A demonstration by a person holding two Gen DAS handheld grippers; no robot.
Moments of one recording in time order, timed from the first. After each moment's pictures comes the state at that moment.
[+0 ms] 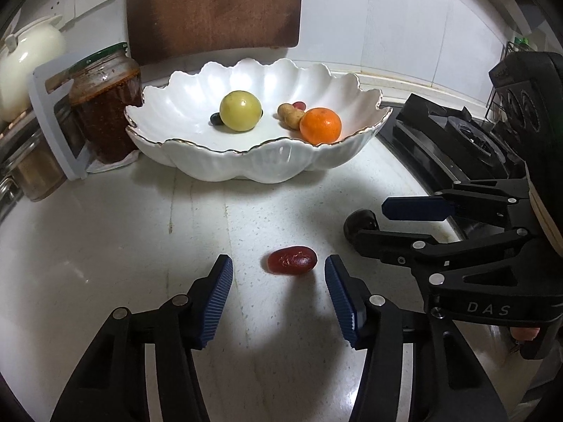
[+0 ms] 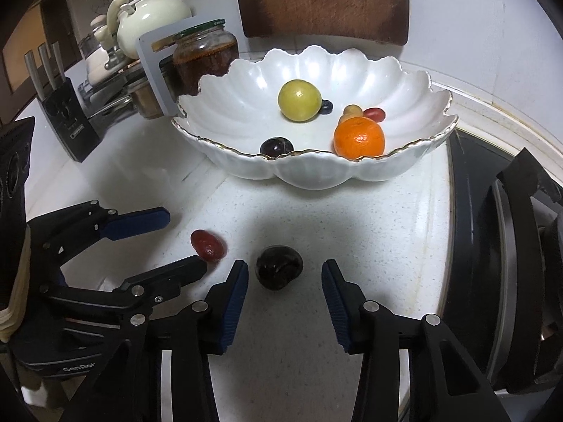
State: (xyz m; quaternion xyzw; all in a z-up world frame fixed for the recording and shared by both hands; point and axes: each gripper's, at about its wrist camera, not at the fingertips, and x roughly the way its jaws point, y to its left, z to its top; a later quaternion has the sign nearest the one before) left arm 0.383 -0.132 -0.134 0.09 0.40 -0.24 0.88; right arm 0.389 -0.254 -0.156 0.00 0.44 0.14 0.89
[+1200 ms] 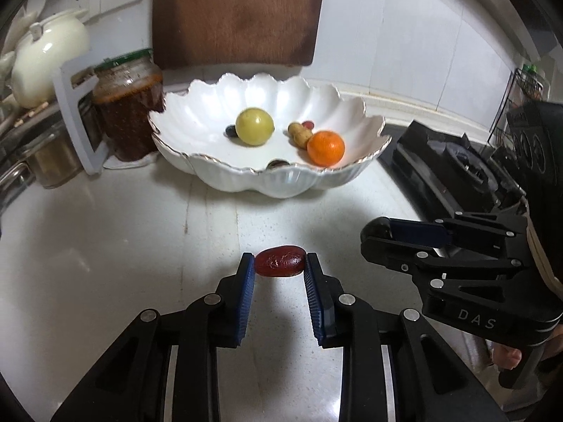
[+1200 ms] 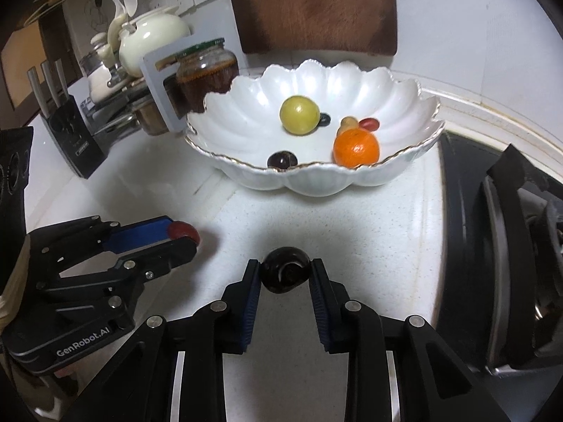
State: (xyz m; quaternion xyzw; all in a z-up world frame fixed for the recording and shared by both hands) left arm 0.372 -0.119 -0.107 0.05 0.40 -0.22 0.89; right arm 0.371 -0.254 -0.138 0.03 0.42 0.13 0.90
